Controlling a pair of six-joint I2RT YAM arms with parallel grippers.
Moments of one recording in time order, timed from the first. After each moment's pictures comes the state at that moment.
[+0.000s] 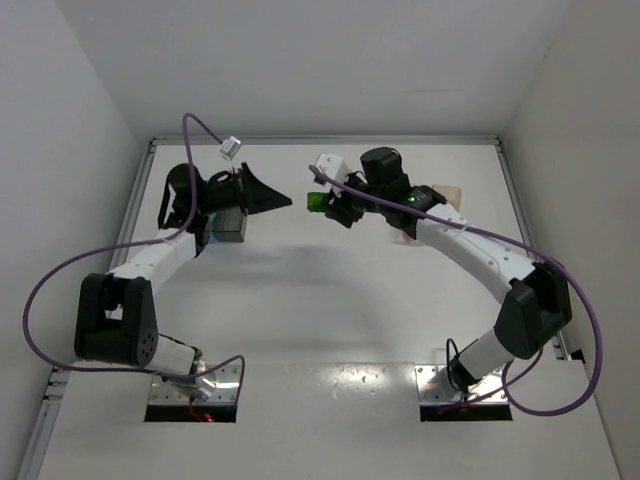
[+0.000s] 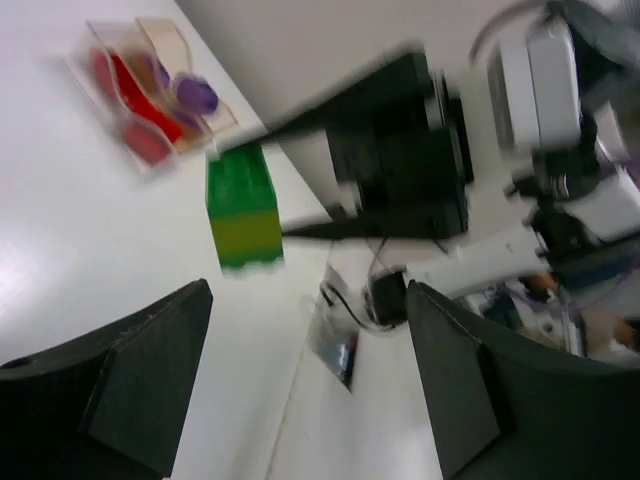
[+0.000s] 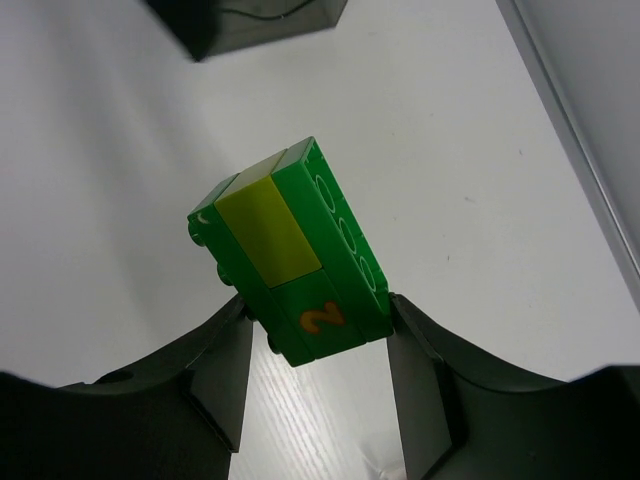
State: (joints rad) left arm -0.11 1.42 0.82 0.70 1.15 -1.03; right arm 0.59 1.54 1.27 -0.29 -0.31 -0.51
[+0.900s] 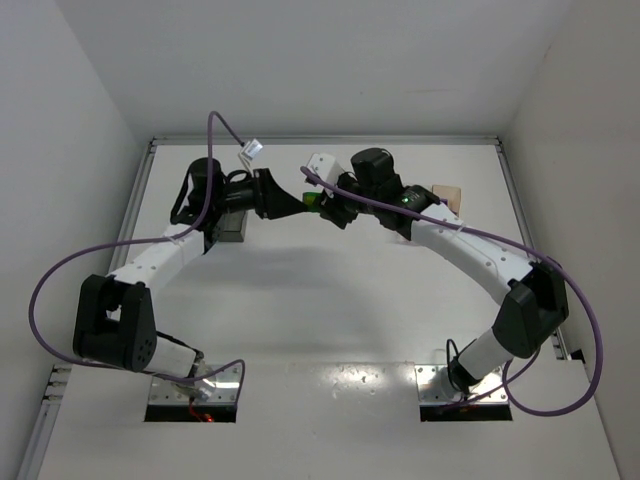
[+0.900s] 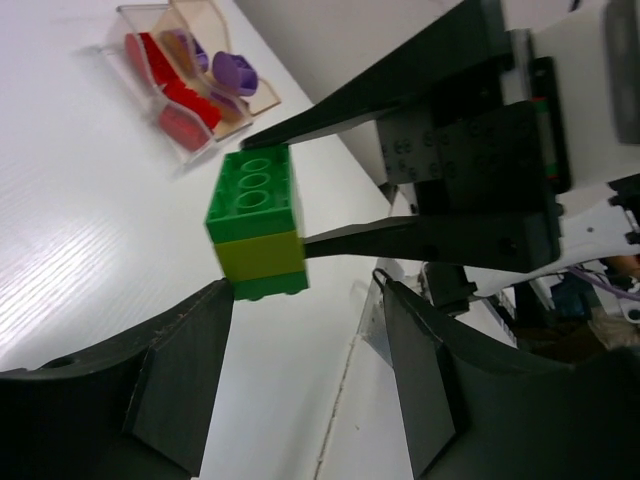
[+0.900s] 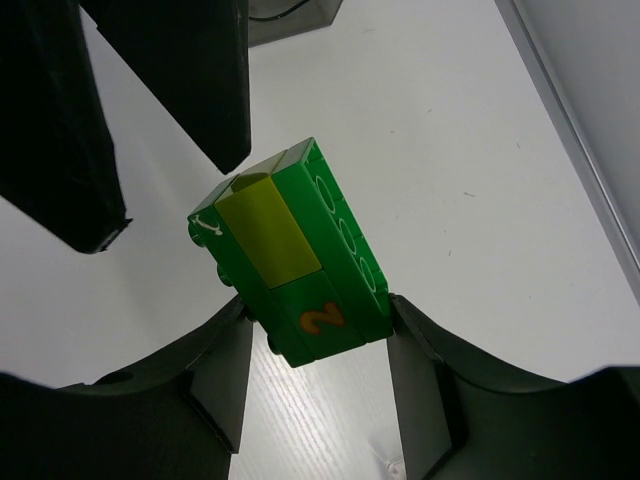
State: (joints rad) left arm -0.22 1.41 0.94 0.32 0.99 -0.67; right arm 0.65 1.57 1.33 -0.32 -0.22 -0.47
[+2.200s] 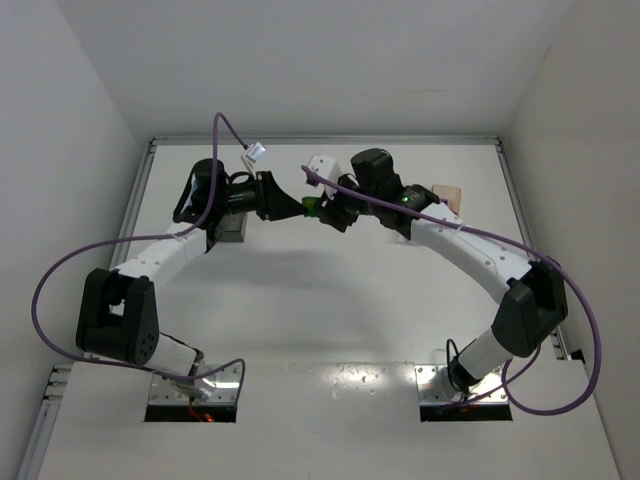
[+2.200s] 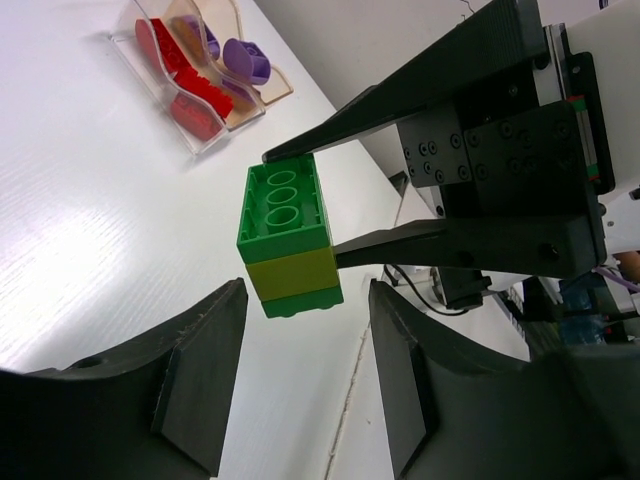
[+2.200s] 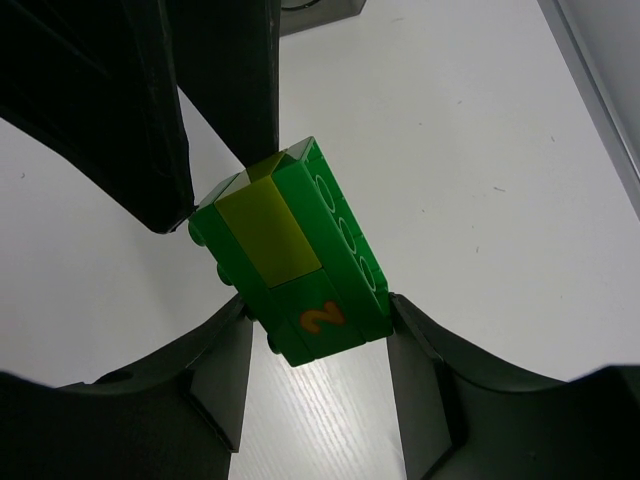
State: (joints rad) left arm -0.22 1.44 0.94 0.33 1.00 -0.63; right arm 0.64 1.57 1.33 -0.35 -0.26 -0.45
